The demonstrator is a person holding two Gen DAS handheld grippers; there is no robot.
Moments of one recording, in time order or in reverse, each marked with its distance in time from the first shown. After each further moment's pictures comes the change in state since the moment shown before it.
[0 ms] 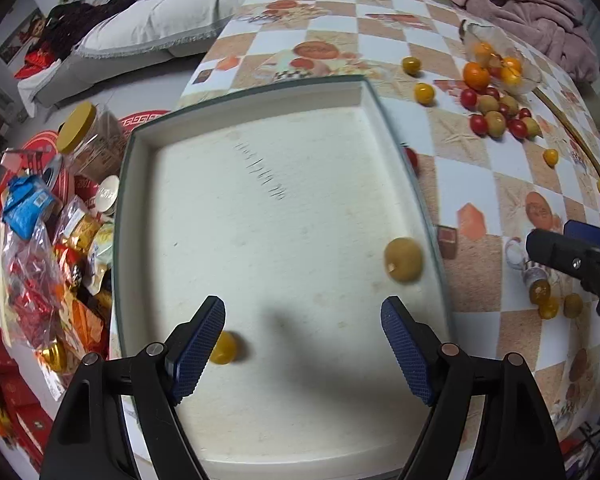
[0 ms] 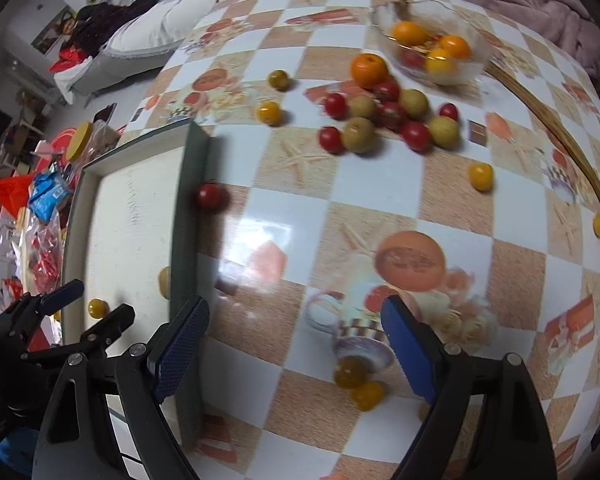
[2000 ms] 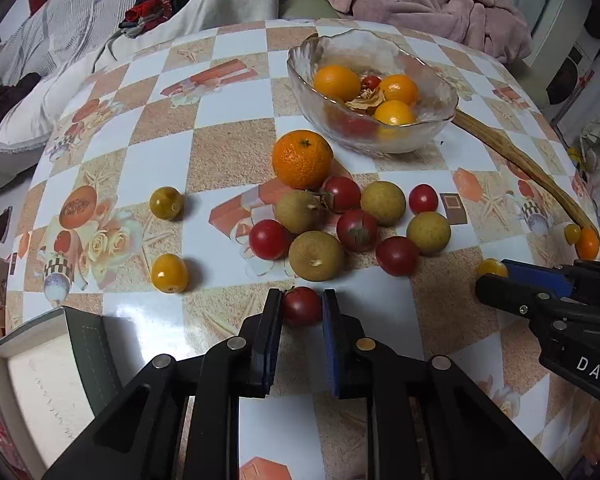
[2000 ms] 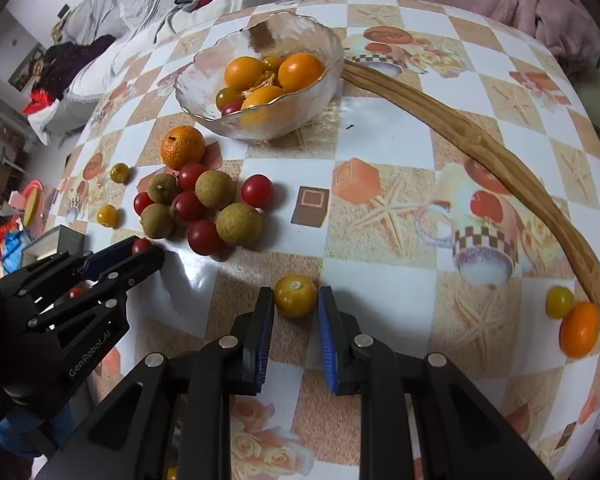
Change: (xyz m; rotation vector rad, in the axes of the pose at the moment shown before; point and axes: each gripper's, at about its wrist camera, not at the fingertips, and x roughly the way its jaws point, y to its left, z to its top) left arm 0.060 -0.165 0.127 0.207 -0.127 -0.175; right arm 0.015 -0.139 0.065 0.085 -0.083 -0.033
